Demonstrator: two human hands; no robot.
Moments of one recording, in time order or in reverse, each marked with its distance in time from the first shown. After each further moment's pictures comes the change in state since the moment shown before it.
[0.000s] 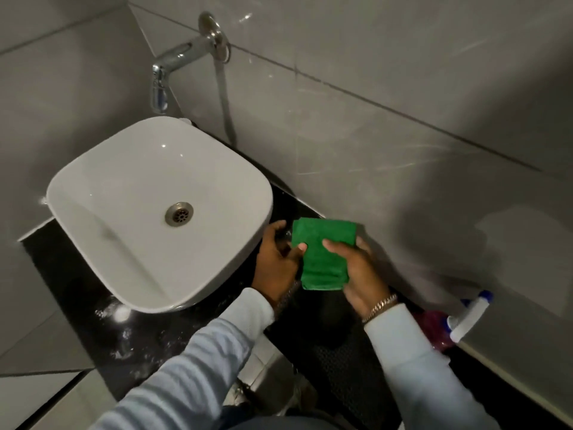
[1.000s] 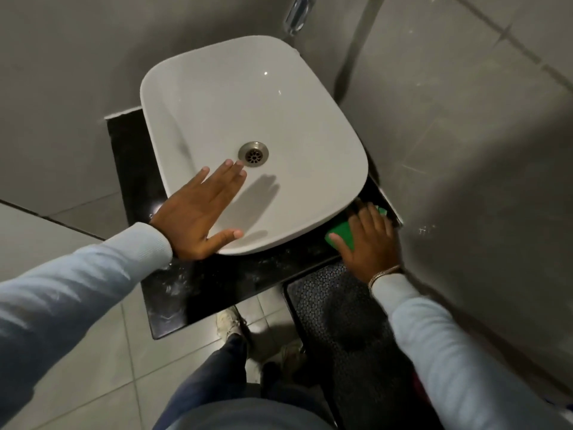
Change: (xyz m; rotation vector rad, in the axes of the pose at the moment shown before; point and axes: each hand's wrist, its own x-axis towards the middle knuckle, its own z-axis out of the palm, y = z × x) left_hand -0.008 0.001 -0.235 1.519 -0.177 0.409; right_hand 0.121 0.075 0.006 -1.922 -0.254 -0.930
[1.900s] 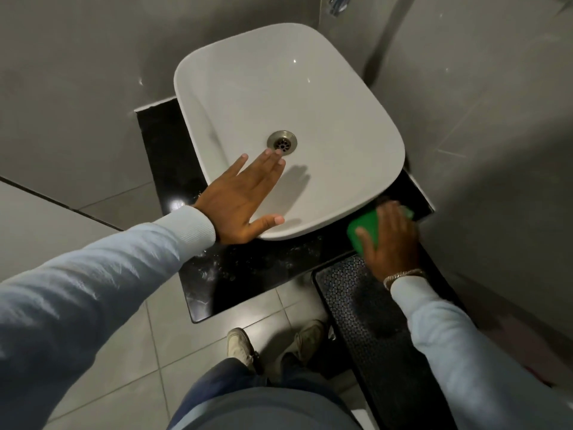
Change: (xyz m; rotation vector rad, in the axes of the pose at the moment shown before) left_hand 0.003 0.006 0.000 0.012 0.007 0.025; right_hand -0.017 -0.019 0.008 0.065 0.030 0.076
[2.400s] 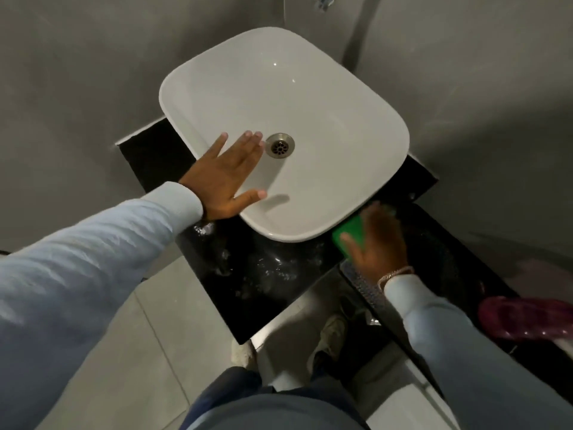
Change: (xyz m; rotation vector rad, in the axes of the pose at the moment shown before) left_hand 0.013 -0.093 -0.016 0.121 -0.095 0.149; right_hand -0.035 -0.084 0.010 0.002 0.002 0.115
